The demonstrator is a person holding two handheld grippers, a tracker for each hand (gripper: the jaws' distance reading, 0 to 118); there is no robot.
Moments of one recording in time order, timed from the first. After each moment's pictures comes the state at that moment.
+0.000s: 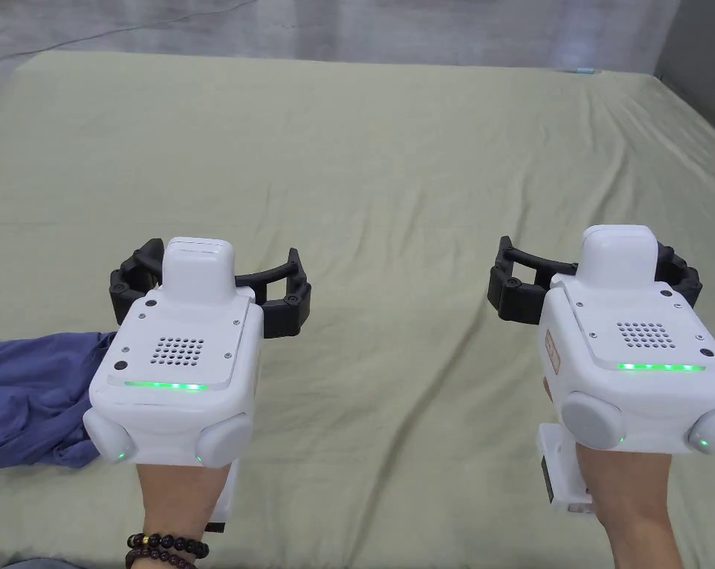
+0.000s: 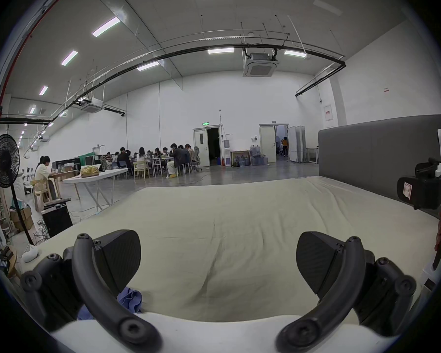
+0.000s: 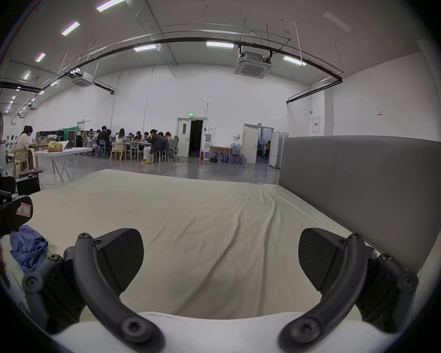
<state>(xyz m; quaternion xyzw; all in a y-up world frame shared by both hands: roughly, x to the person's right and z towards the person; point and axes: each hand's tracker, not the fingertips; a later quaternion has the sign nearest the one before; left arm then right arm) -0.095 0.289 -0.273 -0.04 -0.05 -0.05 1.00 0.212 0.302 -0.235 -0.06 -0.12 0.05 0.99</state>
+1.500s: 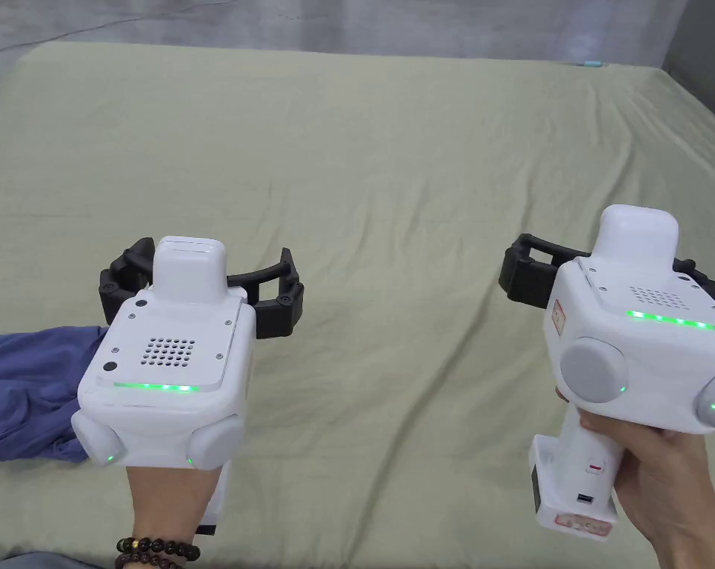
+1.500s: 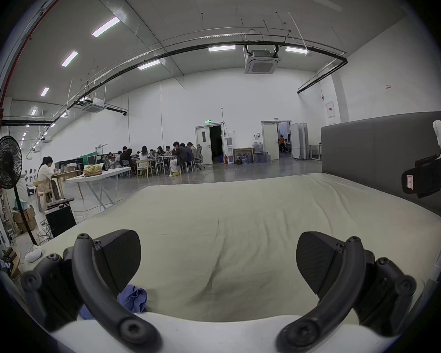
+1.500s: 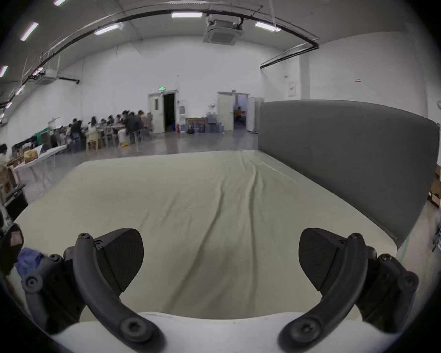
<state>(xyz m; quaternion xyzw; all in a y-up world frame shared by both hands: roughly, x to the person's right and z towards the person) -0.101 0.287 -0.274 -0.05 -0.04 -0.05 1.00 0.207 0.326 -0.242 -0.17 -0.17 -0.01 0.97</state>
